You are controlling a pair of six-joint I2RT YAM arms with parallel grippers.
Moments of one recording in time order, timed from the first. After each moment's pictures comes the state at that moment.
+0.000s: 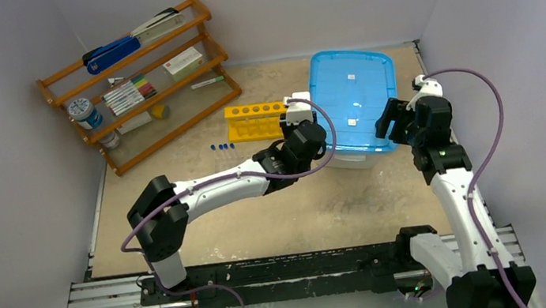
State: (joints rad) left arm -1.07 1.78 1.34 0.02 -0.82 -0.49; right arm -0.04 0.90 0.82 -0.45 0.02 0.27
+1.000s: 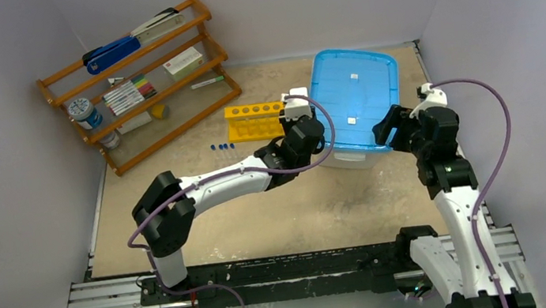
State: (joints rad) left arm -1.04 1.82 1.35 0.10 -0.80 -0.50; right arm -0.04 0.78 0.78 -0.48 -0.08 0.33
